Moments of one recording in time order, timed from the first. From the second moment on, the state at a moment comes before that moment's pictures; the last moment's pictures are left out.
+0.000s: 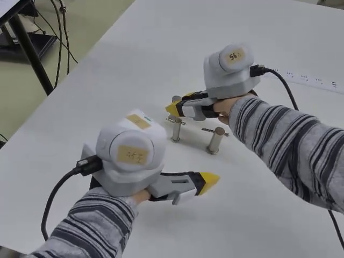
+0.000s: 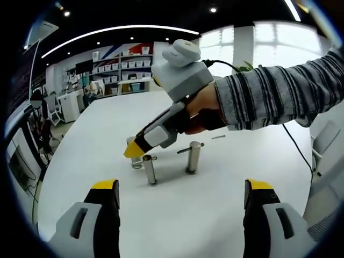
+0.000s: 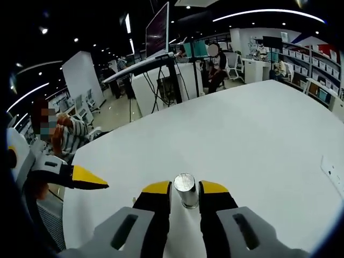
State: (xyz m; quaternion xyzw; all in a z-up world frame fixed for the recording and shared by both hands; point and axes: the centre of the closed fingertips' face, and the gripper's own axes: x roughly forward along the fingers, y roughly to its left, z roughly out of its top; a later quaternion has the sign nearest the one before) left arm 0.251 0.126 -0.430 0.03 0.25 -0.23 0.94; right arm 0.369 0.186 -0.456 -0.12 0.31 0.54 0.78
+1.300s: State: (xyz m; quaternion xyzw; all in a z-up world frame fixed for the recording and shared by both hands) left arm 0.252 0.119 -0.426 0.03 0.24 -0.24 0.94; right arm 0.384 0.074 -0.426 -0.15 0.30 0.38 0.86
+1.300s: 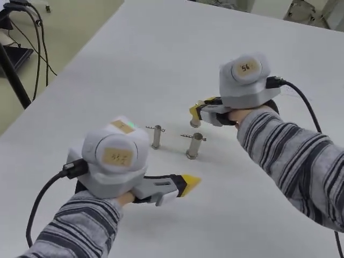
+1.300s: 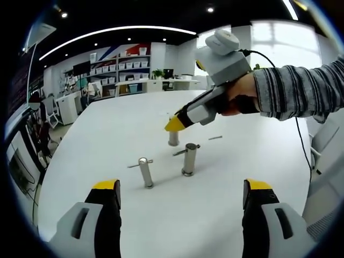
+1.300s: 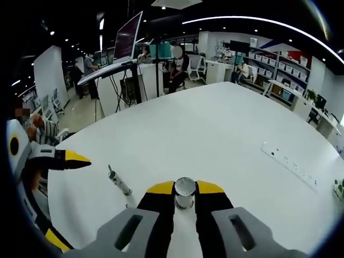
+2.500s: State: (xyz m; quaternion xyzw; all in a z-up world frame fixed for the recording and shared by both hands) left arm 0.248 0.105 -0.421 0.05 0.23 -0.27 0.93; right arm 0.284 0.009 -0.450 -0.09 0.35 0.22 0.90
